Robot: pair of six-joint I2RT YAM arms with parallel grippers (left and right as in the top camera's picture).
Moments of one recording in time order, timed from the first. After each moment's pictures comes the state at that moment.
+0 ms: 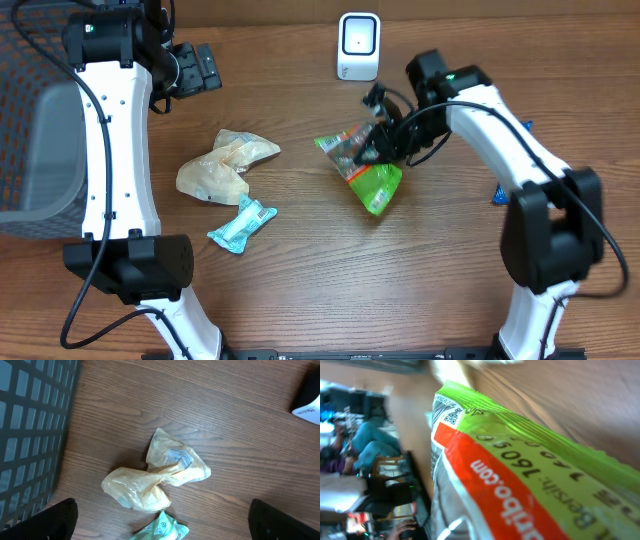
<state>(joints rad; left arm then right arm) 0.05 1.98 2.28 -1.49 -0.03 -0.28 0.30 2.03 1.68 -1.11 -0.89 -0.24</state>
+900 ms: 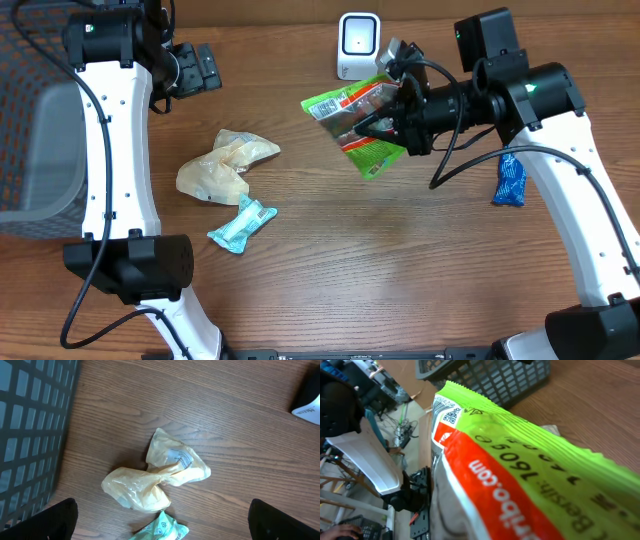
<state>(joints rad) 0.05 1.98 2.28 -1.49 -0.03 -0.28 0.29 1.67 1.75 -1.08 -1.03 -0.42</state>
